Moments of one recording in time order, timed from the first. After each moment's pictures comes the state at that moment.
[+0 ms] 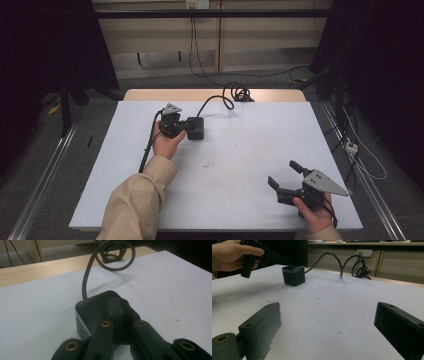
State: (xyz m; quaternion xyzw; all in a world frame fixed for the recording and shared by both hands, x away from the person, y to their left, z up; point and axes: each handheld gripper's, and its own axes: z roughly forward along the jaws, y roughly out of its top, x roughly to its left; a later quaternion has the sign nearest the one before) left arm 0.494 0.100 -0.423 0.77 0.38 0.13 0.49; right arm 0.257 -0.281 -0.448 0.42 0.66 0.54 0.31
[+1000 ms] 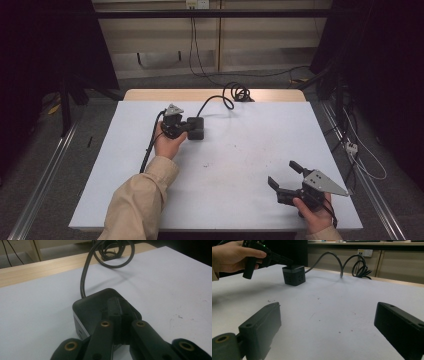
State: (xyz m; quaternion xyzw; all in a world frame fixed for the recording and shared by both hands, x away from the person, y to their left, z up) left arm 0.495 0.097 -0.427 0.78 0.37 0.14 0.49; right arm 0.257 -0.281 -0.448 0.41 0.66 0.54 0.31
